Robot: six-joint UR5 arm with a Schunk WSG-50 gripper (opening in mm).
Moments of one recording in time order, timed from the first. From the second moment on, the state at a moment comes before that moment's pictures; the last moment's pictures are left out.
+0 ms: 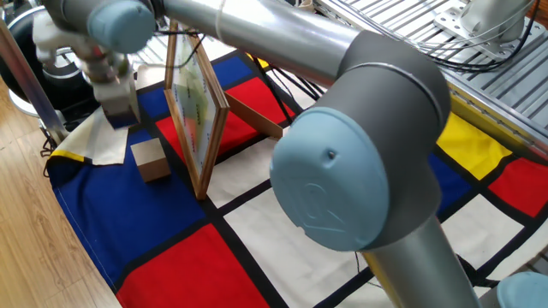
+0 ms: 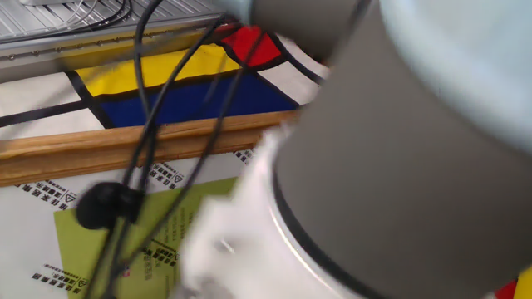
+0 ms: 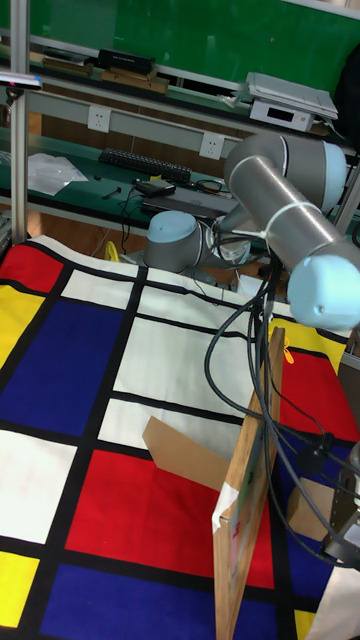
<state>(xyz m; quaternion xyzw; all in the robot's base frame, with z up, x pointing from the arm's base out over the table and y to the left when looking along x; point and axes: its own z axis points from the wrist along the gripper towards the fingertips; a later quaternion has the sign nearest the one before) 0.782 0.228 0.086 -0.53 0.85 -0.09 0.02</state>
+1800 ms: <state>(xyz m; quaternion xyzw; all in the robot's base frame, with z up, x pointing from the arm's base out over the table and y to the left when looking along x) 0.767 0.185 0.238 -0.18 0.97 -0.05 0.13</state>
